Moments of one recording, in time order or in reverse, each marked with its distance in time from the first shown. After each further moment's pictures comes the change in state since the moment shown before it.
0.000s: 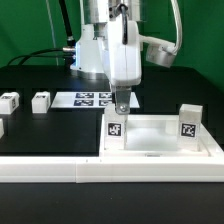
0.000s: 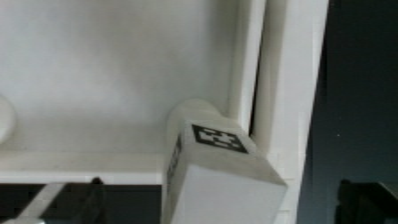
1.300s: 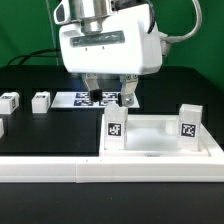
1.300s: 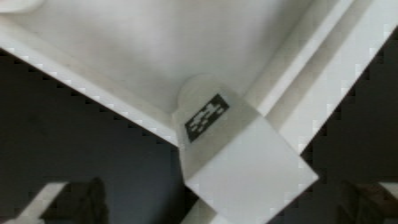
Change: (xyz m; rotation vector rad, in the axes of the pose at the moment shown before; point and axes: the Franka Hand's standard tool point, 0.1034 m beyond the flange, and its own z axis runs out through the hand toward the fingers) arm 0.014 0.009 -0.004 -0.001 -0.046 -0.525
